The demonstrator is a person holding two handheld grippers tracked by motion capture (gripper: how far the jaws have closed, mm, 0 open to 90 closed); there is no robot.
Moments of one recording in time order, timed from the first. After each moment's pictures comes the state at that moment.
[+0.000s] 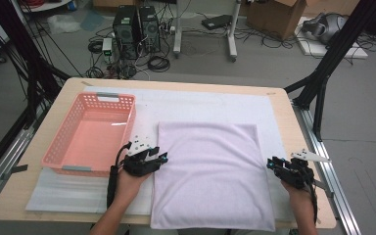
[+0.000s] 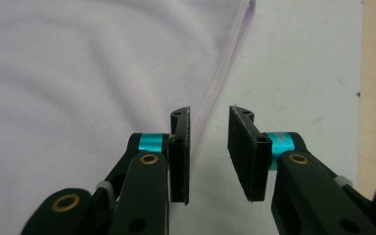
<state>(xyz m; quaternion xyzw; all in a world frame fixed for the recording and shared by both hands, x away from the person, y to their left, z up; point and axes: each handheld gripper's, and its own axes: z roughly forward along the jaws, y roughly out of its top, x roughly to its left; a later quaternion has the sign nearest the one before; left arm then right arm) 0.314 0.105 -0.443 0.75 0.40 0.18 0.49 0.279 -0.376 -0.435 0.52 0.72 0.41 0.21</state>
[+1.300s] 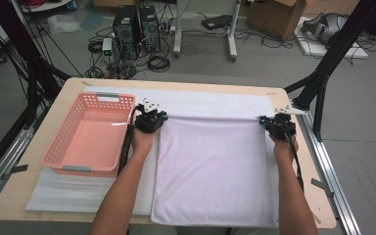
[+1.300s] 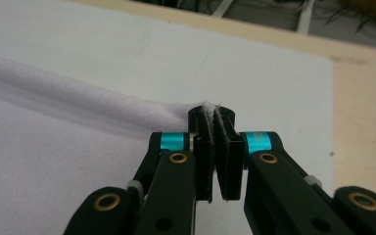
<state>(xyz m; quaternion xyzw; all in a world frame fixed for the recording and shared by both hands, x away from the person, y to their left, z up) 0.438 0.090 -0.434 0.72 0.44 0.26 0.46 0.424 -0.365 -0.422 0.50 0.72 0.40 0.28</state>
